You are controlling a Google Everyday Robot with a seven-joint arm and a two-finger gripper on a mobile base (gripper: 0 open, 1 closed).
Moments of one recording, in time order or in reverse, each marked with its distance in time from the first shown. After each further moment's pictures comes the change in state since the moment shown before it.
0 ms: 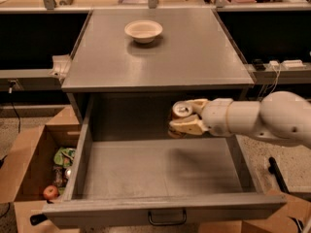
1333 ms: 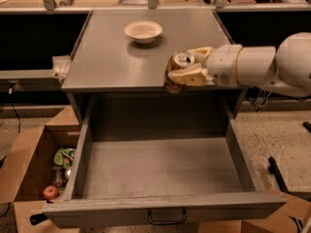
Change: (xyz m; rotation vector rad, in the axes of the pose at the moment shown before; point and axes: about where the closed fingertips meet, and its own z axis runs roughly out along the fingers) arm -0.132 -0.060 -0.030 0.030 -0.156 -0.100
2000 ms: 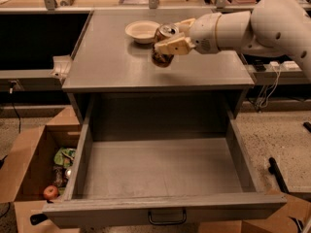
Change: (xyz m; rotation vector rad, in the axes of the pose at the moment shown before) arm -0.049 -0.055 0.056 -0.018 -0.007 0.007
